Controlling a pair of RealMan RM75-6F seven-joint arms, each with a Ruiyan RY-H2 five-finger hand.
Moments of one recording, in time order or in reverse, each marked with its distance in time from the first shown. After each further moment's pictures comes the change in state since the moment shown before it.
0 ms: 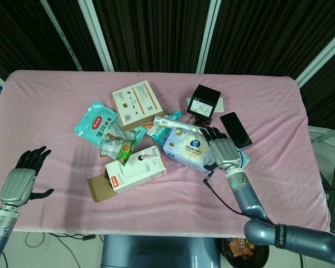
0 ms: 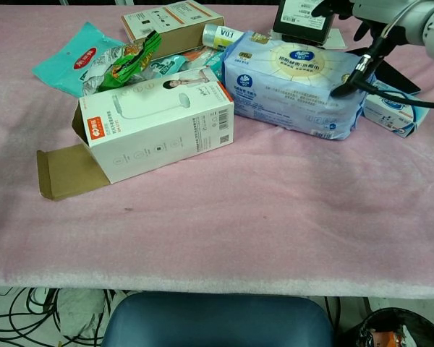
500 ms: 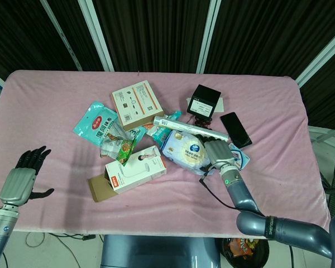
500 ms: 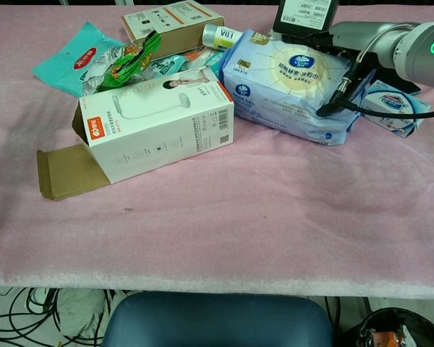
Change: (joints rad) left arm -0.003 0.002 -0.002 -0.008 -0.012 -0.009 -0.002; right arm 0.065 -0.053 -0.024 0.100 0.122 -0.078 -0.010
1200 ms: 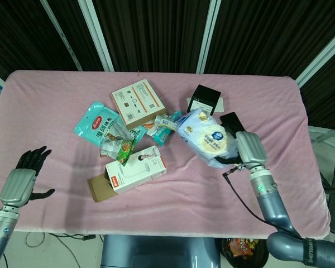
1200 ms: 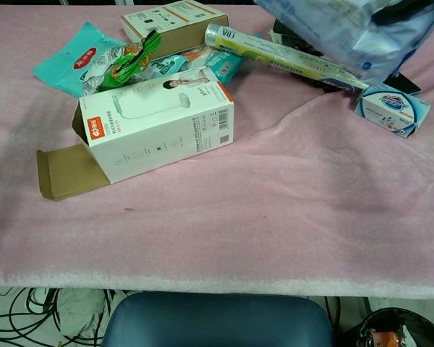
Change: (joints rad) left arm 0.008 -0.005 0.004 -0.004 0.023 0.028 -0.008; right arm -0.238 0.284 0.061 -0.331 -0.320 0.230 0.406
